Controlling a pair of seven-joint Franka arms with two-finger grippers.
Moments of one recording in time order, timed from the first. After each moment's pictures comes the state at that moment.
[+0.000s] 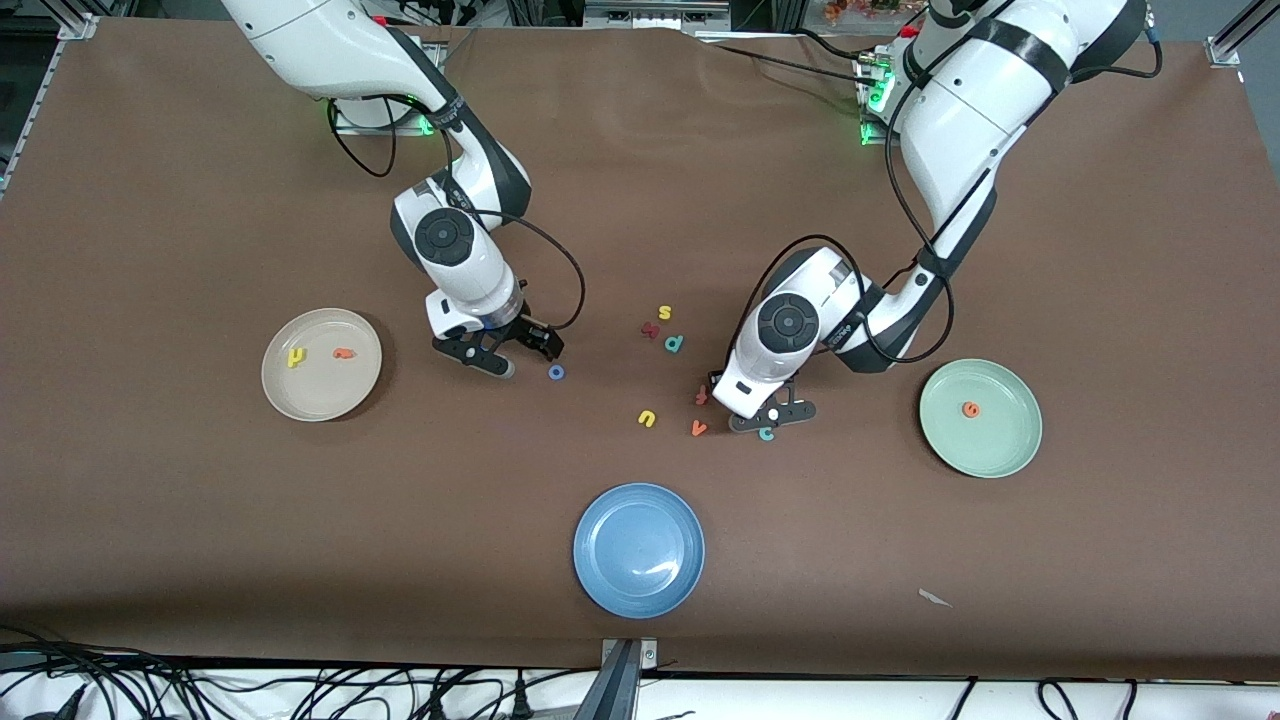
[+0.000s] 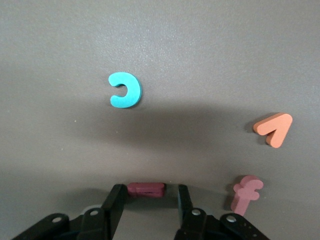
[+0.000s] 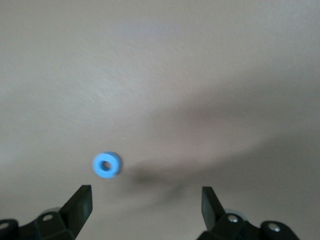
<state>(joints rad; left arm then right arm) -0.18 0.81 -0.41 -1.63 0.32 2.29 -0.91 0.37 0.52 0.19 -1.99 -0.08 2.62 1.04</state>
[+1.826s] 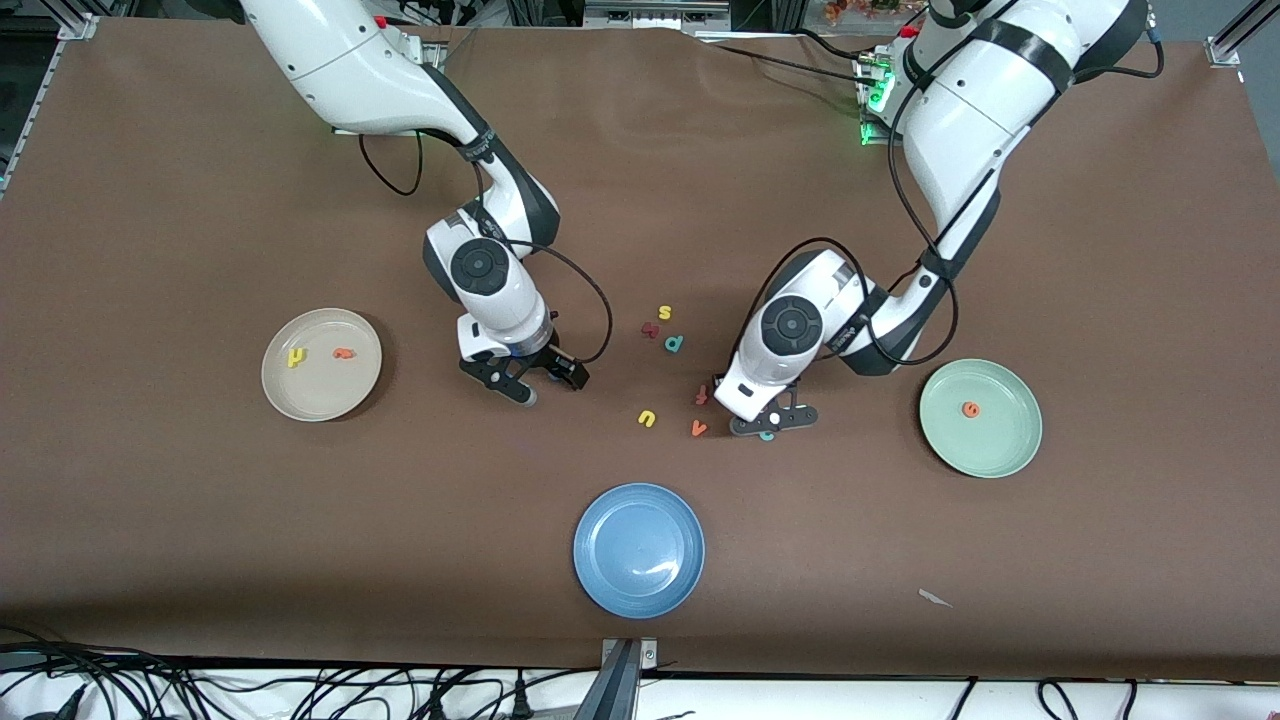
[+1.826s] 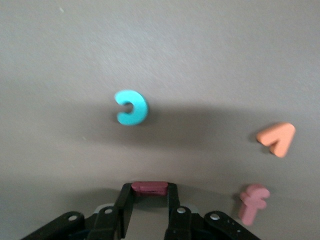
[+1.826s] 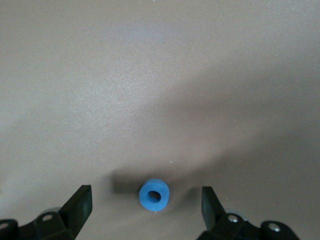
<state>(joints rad) -0.16 0.81 -0.41 -1.61 0.34 2.28 -0.84 0.48 0.68 0.12 -1.80 -0.09 2.61 1.16</state>
